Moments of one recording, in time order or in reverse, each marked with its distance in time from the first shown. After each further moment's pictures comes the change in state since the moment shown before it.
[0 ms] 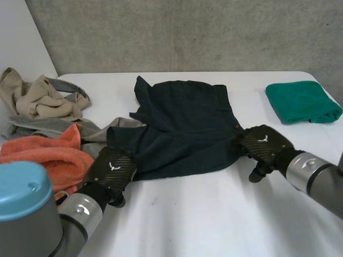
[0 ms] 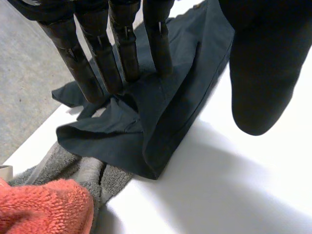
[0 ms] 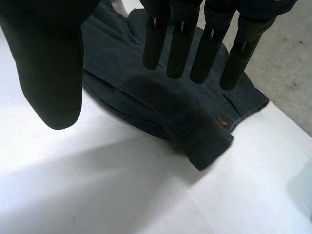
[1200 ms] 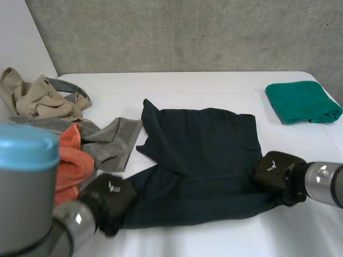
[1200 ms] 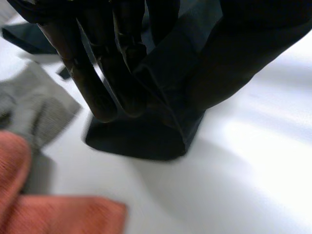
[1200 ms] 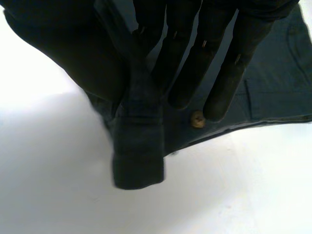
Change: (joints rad) left arm -0.078 0.021 0.239 -0.607 -0.038 -0.057; right arm -0.035 -0.014 -0.123 0.571 0.089 -0.552; left_hand 0.599 0.660 0.652 0.657 0.642; right_hand 0.565 0.626 0.634 0.646 0.634
